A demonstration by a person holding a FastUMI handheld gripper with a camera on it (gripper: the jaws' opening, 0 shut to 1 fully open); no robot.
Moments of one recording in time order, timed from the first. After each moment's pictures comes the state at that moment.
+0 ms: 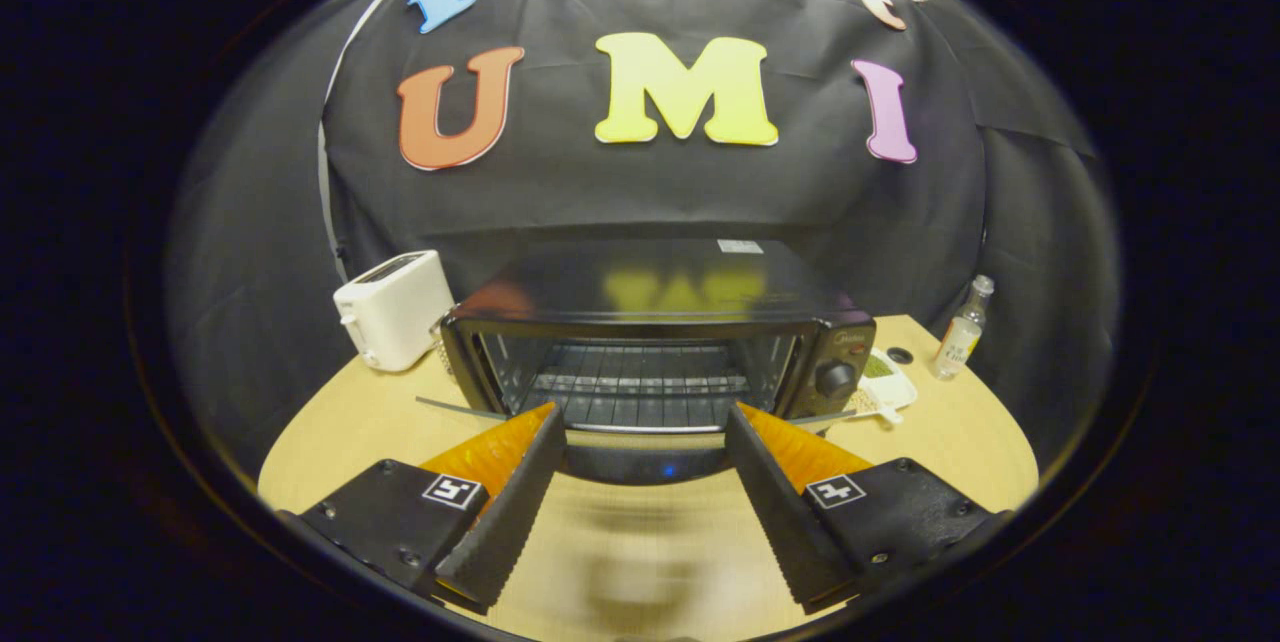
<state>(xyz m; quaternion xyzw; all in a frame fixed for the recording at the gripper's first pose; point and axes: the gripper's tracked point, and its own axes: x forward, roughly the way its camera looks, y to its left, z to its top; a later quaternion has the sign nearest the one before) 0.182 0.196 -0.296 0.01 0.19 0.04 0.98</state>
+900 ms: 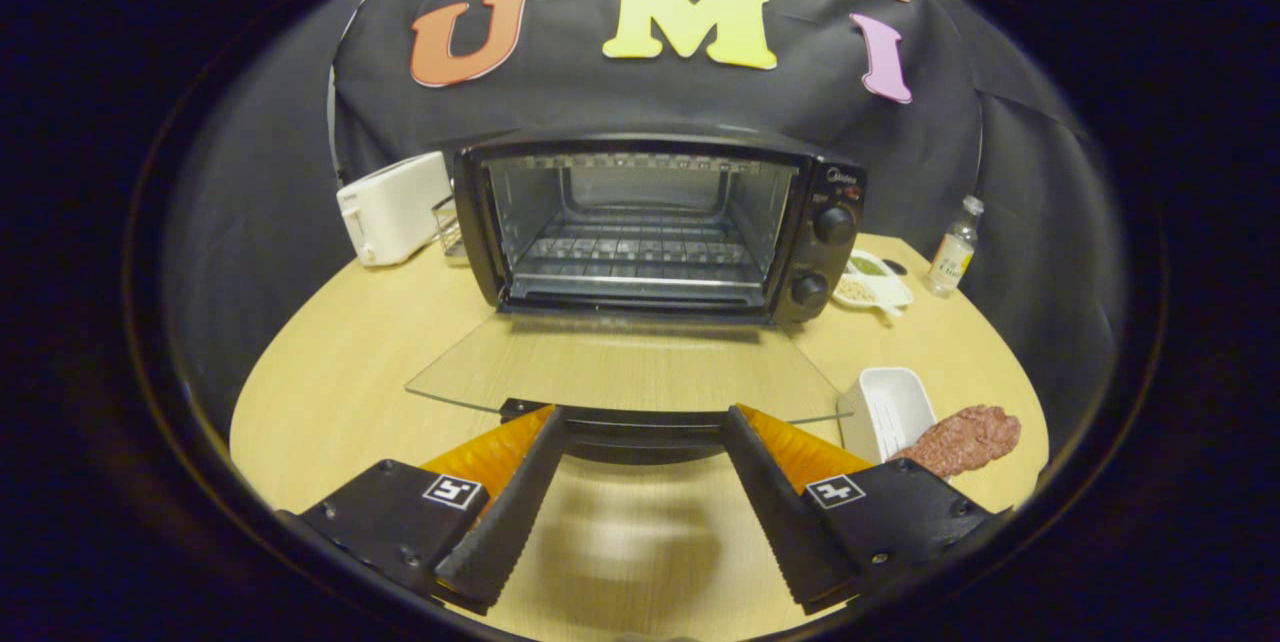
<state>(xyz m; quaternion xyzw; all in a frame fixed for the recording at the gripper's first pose) 0.112 0.189 -0.403 -0.01 0.30 0.03 0.95</state>
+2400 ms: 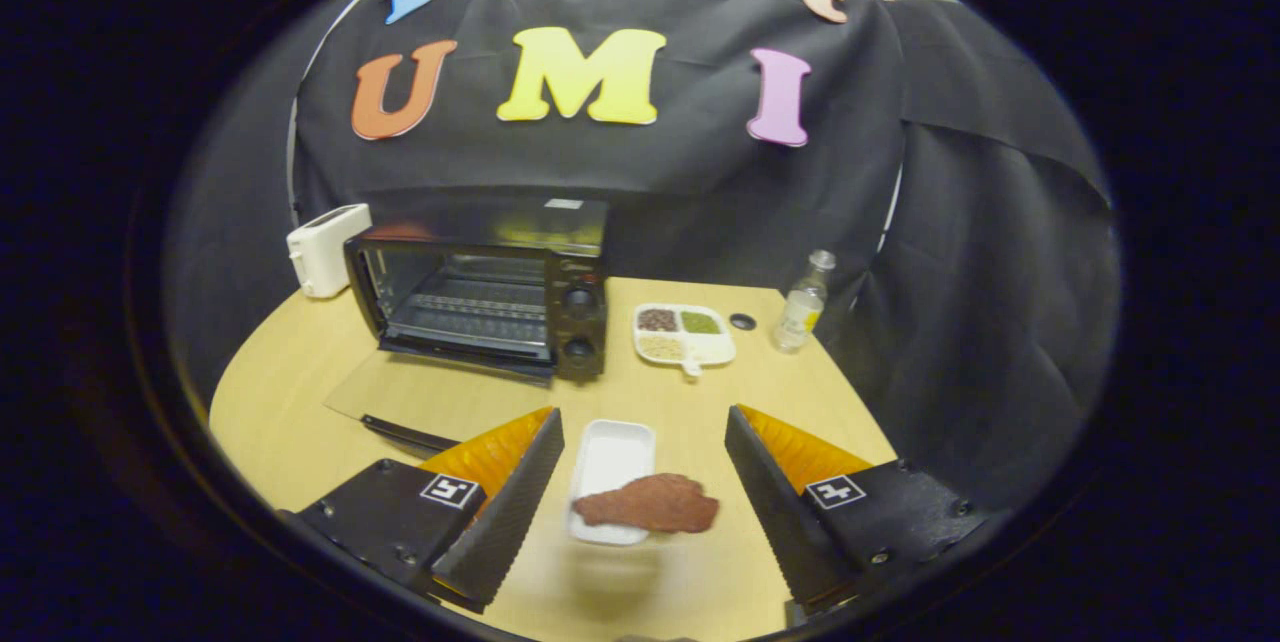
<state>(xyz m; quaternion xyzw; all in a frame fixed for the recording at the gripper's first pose) 0.072 -0.061 -0.280 -0.04 0.24 -0.05 0.97</state>
